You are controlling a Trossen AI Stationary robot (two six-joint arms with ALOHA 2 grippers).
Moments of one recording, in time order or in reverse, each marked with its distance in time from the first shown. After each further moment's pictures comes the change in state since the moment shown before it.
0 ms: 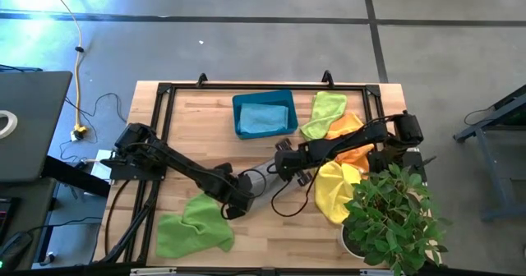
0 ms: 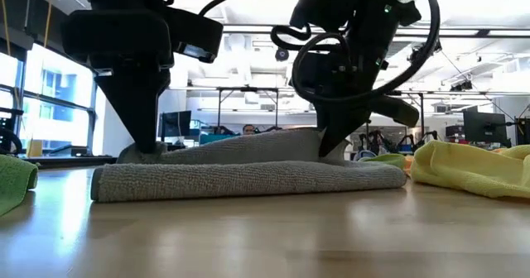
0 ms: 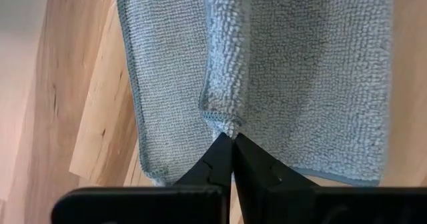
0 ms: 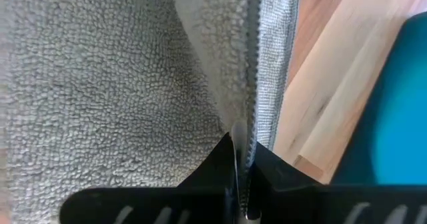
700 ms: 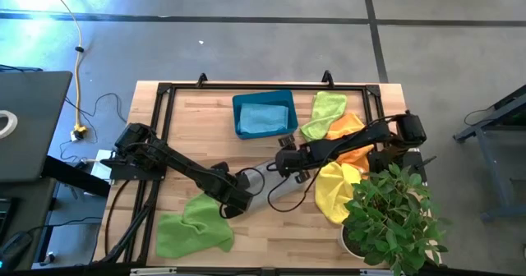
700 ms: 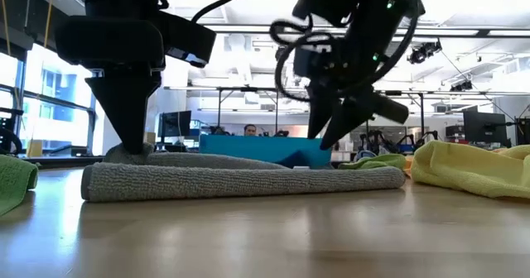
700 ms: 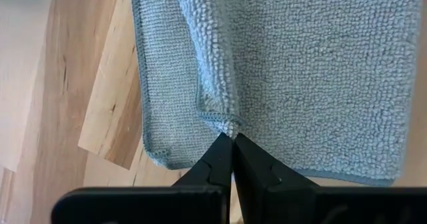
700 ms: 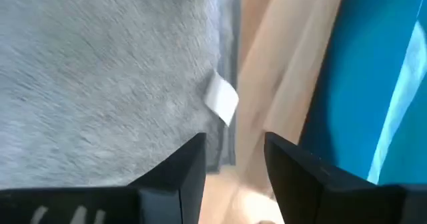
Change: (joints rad) left arm 0.000 0.000 0.000 -0.059 0.015 -0.051; right arm 0.021 -0.027 0.000 -0.001 0.143 0.112
